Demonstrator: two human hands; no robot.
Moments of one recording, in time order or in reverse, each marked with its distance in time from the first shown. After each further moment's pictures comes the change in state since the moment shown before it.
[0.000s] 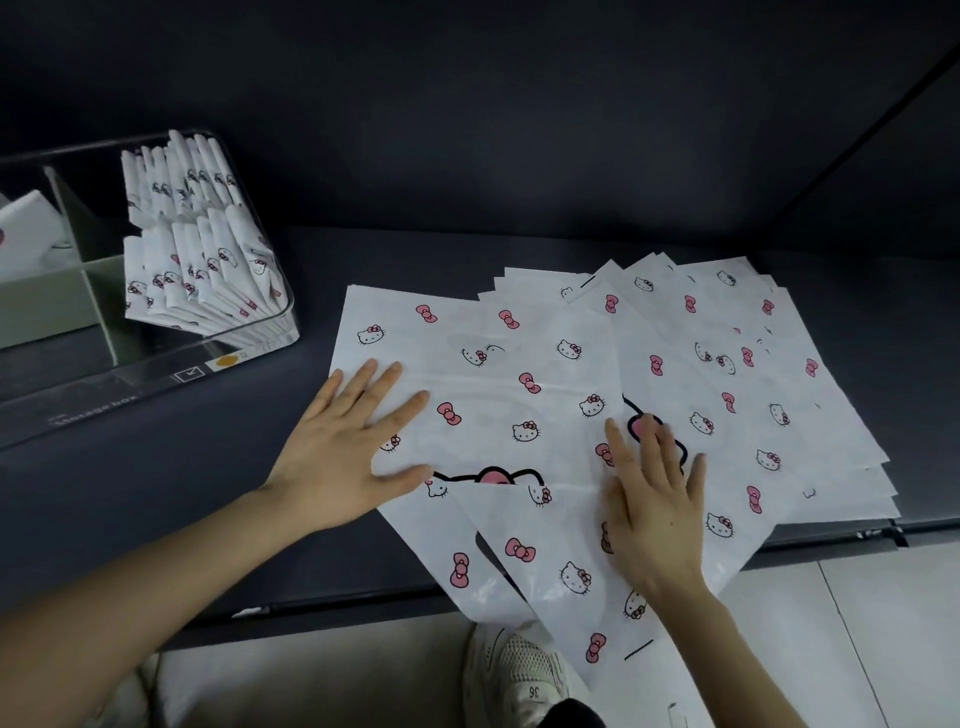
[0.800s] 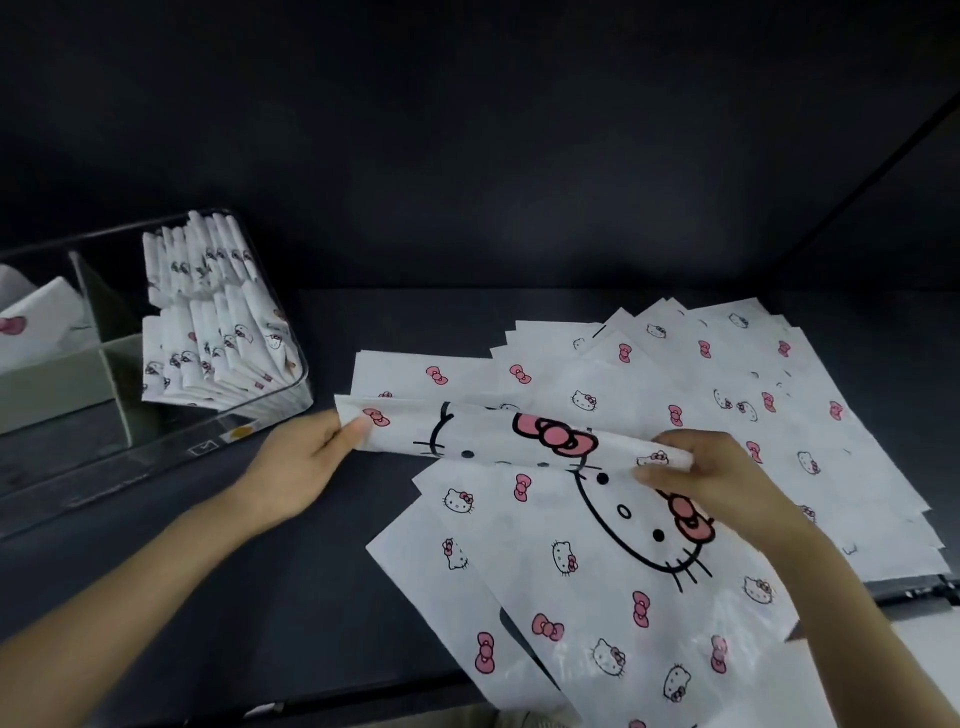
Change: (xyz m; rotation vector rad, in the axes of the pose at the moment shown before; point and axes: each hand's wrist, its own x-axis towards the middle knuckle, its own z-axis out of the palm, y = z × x) left_hand 0.024 -0.051 -0.044 -0.788 0.052 -0.287; right_hand 0.090 0.004 -0.072 0.638 -0.431 0.224
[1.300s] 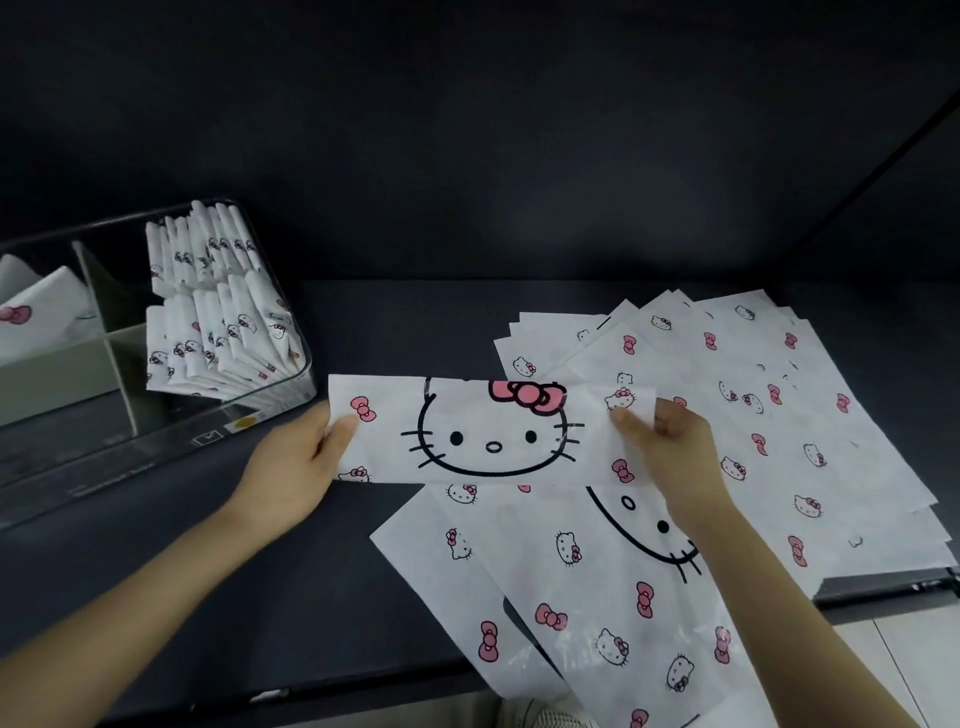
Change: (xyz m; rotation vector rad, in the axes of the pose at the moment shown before) left_hand -0.015 0.004 0.007 0.100 0.133 -0.084; right_hand 0.029 0.001 0.048 0.289 0.369 0.067
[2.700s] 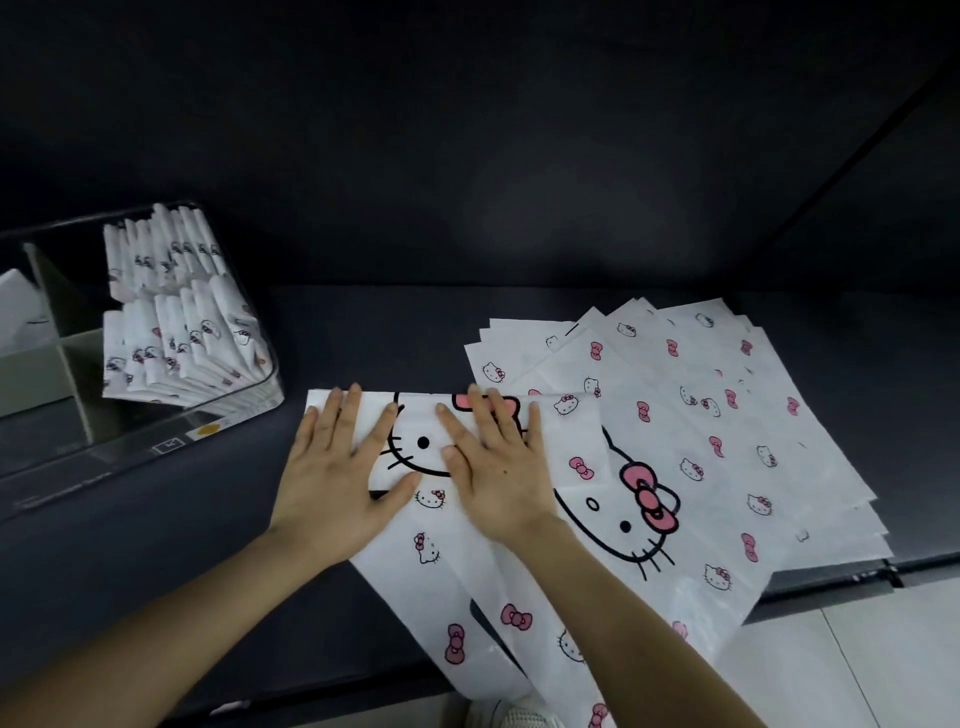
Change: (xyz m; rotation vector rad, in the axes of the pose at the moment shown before) left_hand -0.002 0.011 0.059 0.652 0.000 0.244; right_hand -0.023 0.014 0.099 -1.042 -0.246 -0.623
